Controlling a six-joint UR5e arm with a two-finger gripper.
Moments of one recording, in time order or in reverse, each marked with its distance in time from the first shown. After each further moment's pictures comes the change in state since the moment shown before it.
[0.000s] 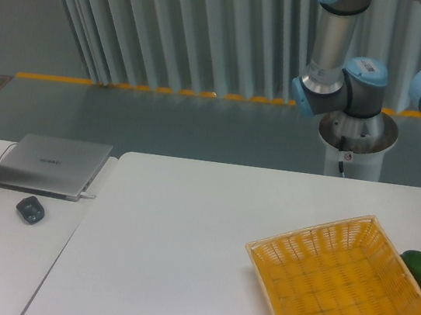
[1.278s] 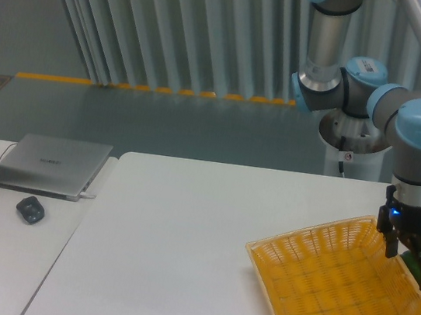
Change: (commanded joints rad) arm -0.169 -0.070 -0.023 0.284 -0.018 -0.572
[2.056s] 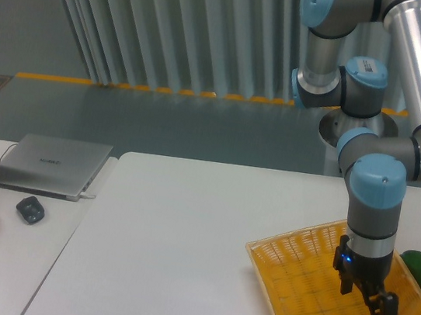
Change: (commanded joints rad) arm -0.084 -0.152 0.088 -0.009 -0.002 -0.124
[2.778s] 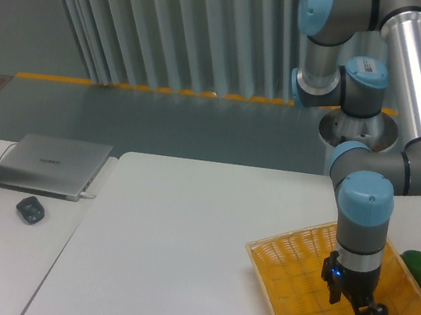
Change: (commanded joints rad) arm -0.009 -0.028 0.040 0.009 -0.003 -0.052
